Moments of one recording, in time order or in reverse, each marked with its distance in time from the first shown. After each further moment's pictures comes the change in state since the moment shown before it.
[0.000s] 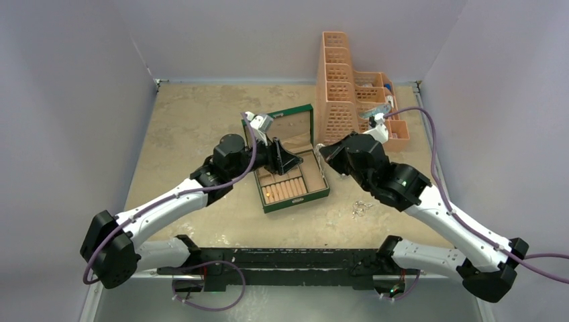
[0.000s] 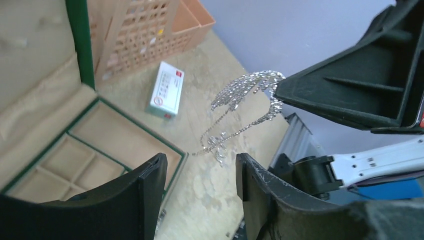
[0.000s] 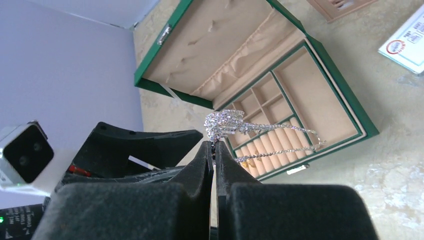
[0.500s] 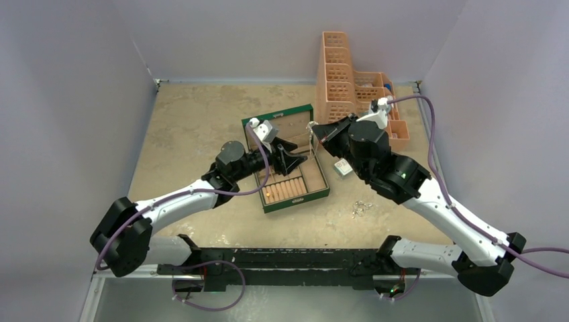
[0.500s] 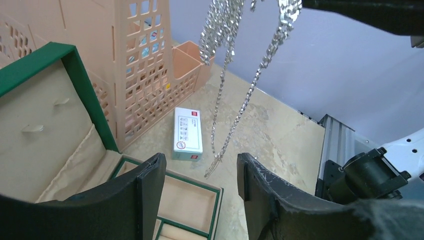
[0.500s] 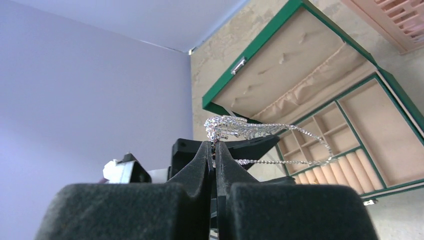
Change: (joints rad) left arm -0.008 0.105 -0.108 0.435 0.040 0.303; right arm 0.000 0.072 0.117 0.154 0.020 -0.001
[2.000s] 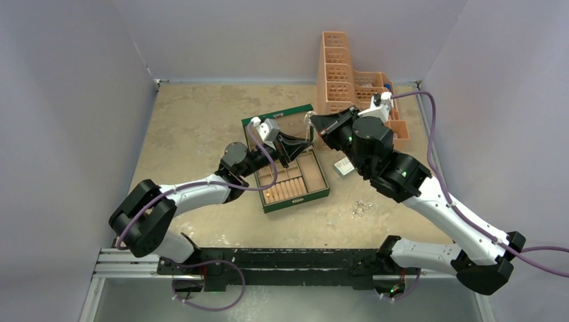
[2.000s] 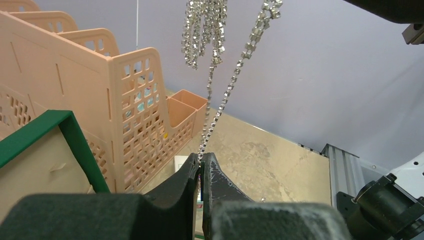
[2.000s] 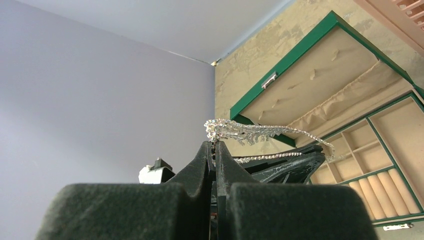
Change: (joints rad) left arm 0.000 0.196 0.015 0.408 0.038 0.006; right arm 0.000 0.022 0.039 0.105 0.006 -0.021
